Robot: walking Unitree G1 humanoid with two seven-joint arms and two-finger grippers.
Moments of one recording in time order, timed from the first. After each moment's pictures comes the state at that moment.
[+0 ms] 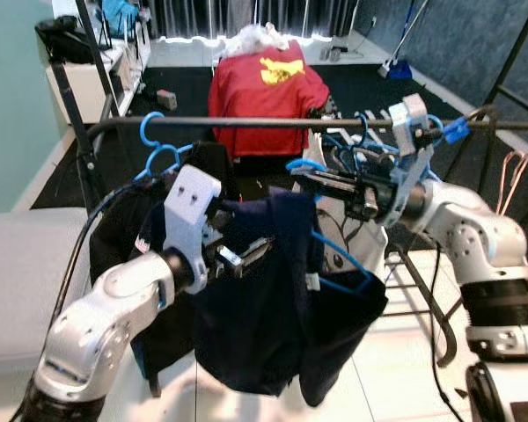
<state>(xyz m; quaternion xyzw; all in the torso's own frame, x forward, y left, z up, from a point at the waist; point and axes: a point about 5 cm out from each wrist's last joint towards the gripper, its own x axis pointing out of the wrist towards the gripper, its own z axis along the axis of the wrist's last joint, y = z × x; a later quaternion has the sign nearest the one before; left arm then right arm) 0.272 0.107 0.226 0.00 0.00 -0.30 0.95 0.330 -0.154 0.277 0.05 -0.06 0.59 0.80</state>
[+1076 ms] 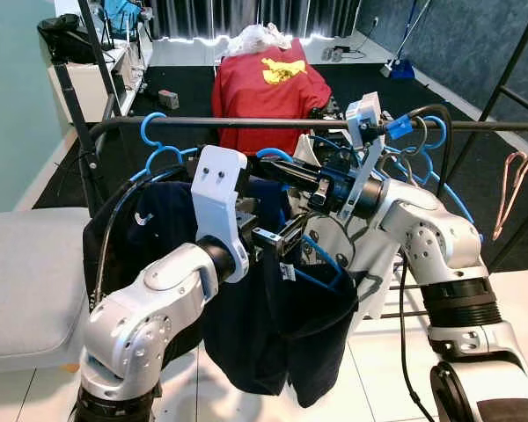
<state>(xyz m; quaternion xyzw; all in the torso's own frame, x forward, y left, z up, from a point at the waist) 0.264 0.067 0.245 -0.05 0.00 -0.29 0.96 0.339 -0.118 0.268 0.06 -0.05 0.54 0.84</state>
